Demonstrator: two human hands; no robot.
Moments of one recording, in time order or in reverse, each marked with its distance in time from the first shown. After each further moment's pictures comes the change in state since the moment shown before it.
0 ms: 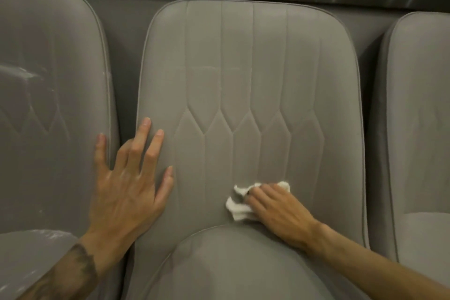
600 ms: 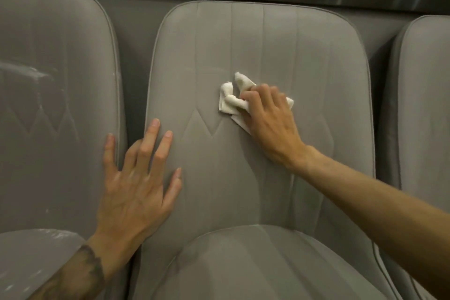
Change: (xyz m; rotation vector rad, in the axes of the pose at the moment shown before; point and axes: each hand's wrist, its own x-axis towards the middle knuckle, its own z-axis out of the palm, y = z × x) left_hand 0.001 0.000 0.001 -0.010 0.005 -0.005; right_hand 0.141 0.072 -0.073 -0.048 0.494 0.349
